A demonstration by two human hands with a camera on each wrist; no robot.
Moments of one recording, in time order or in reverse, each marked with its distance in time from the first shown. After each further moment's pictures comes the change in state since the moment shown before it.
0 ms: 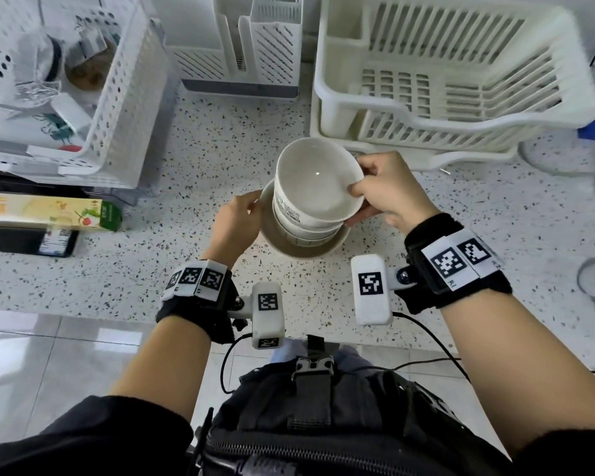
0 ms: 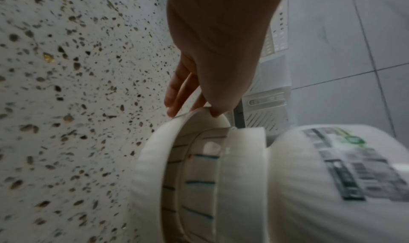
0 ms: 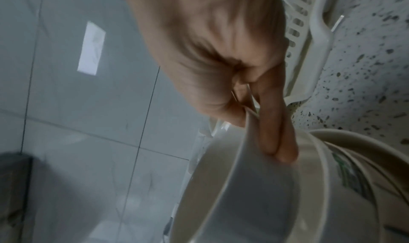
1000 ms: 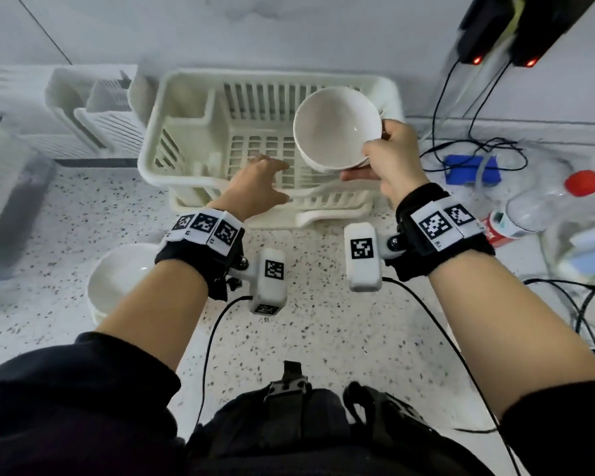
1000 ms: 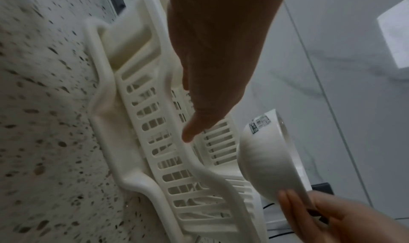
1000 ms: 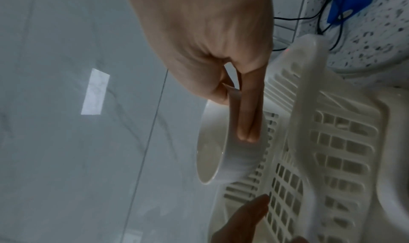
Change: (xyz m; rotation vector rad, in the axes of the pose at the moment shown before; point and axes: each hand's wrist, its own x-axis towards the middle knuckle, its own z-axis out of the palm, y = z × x) left_hand 0.102 0.266 0.141 0.408 -0.143 0.312; right_hand 0.098 0.021 -0.272 0.362 0.288 -0.093
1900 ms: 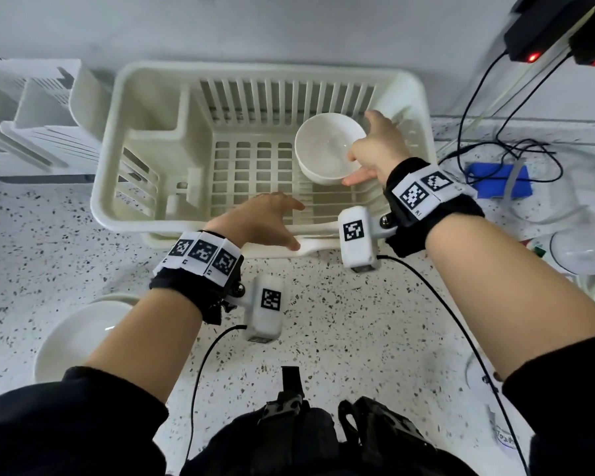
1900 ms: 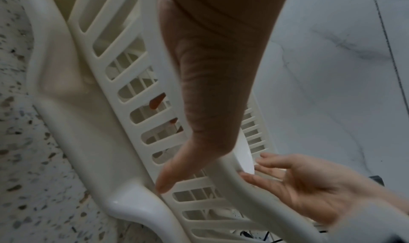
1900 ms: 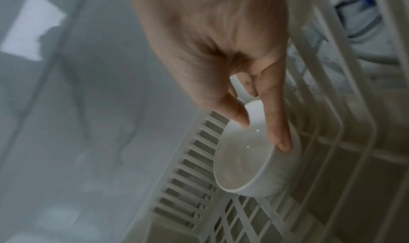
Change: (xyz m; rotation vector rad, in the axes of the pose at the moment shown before) left_hand 0.070 -0.028 0.031 0.027 -0.443 0.031; right_hand 0.118 0.011 0.042 -0.430 -0.051 0.206
